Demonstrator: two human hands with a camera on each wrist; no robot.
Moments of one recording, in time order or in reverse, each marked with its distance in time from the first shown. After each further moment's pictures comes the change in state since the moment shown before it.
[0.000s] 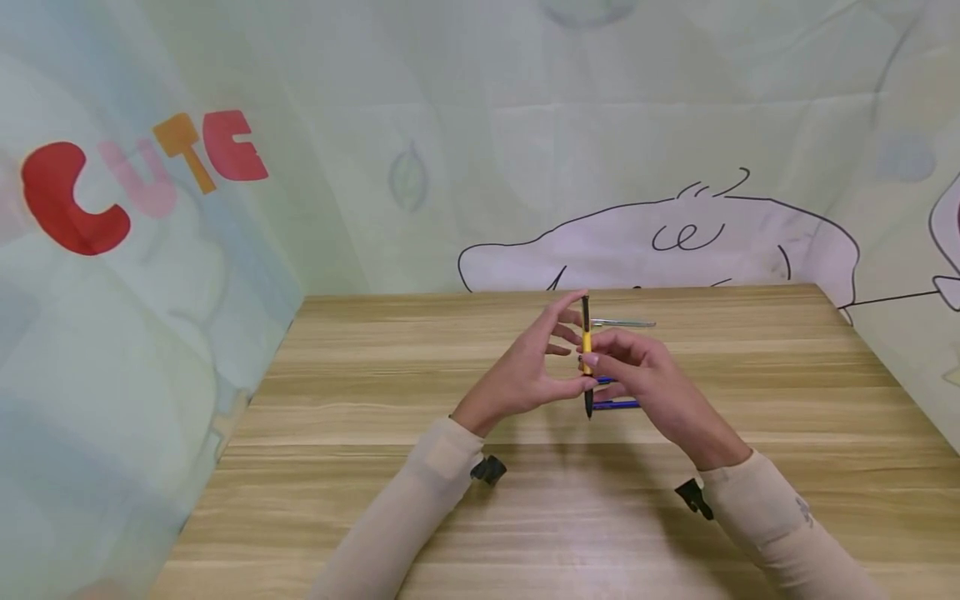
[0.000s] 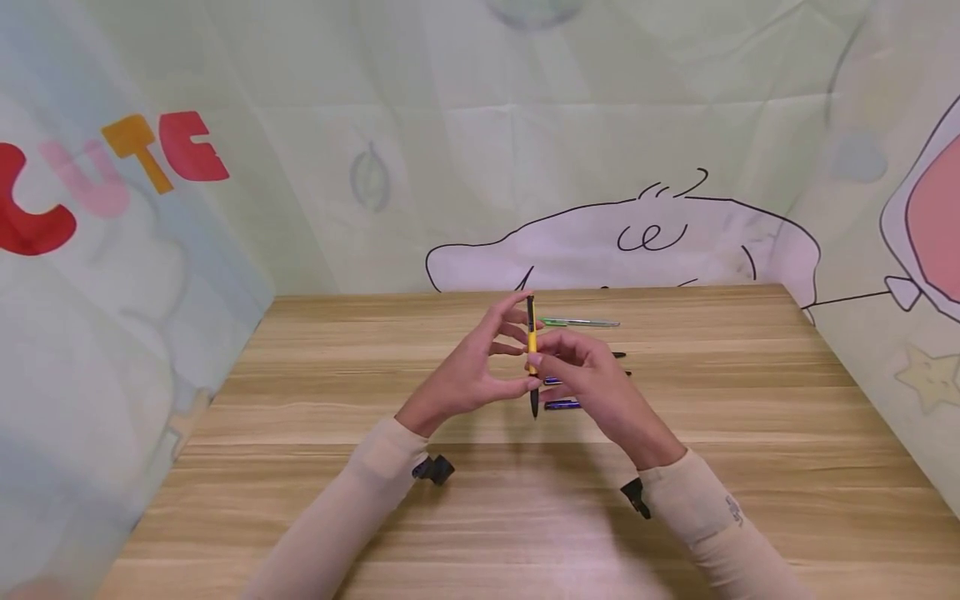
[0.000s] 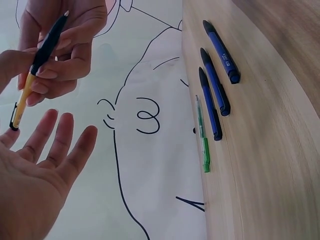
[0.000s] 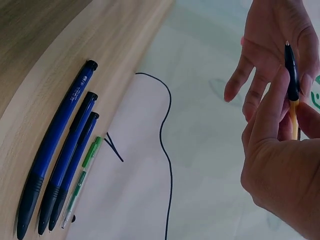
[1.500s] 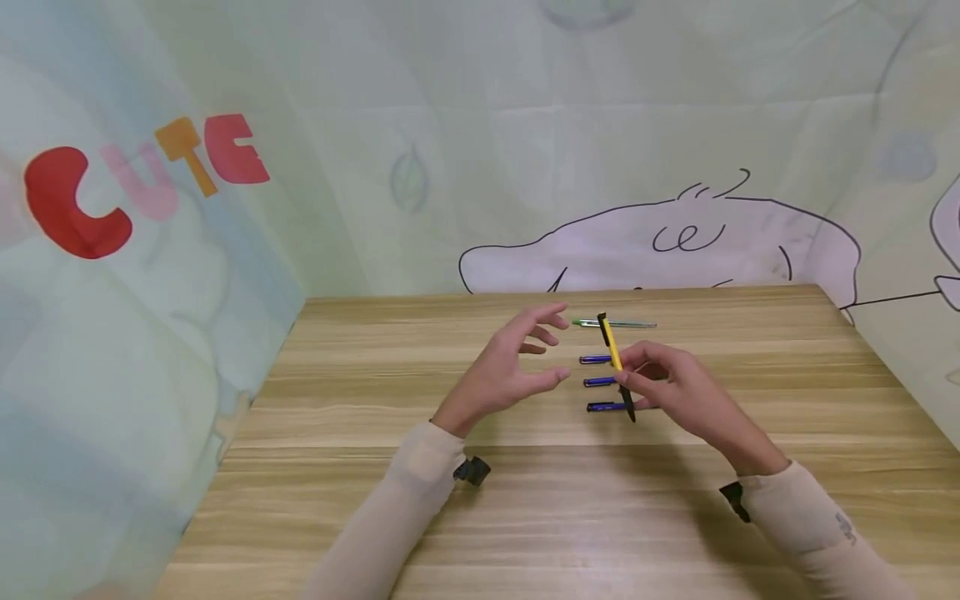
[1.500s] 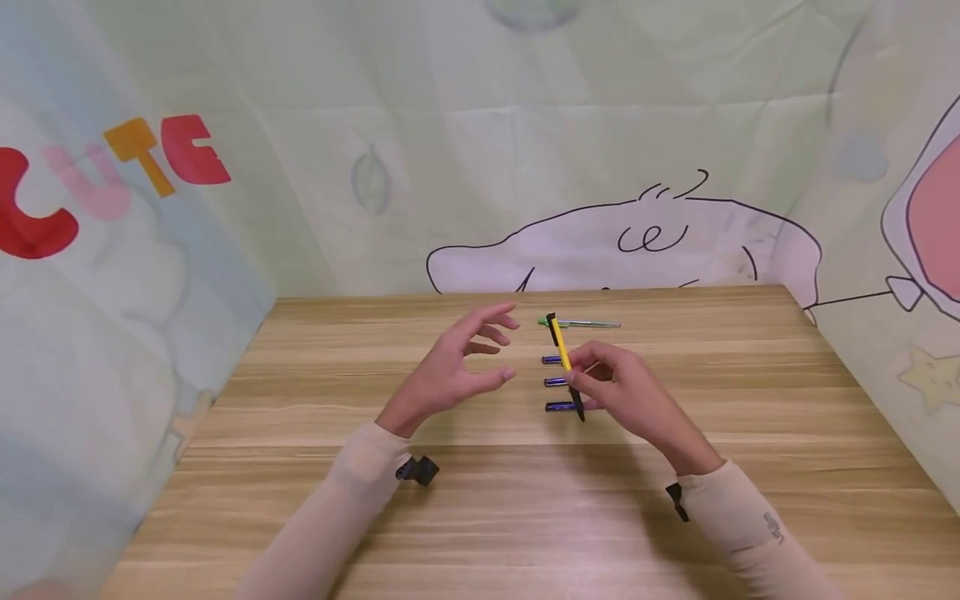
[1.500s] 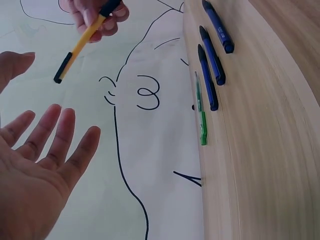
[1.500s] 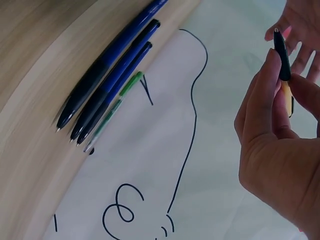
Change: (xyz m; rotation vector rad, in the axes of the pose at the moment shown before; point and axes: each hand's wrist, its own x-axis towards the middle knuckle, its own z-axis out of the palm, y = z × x) left_hand -0.016 0.005 -0.019 0.026 0.050 -0.079; right_hand -0.012 0.018 -0.037 -0.420 0.060 0.063
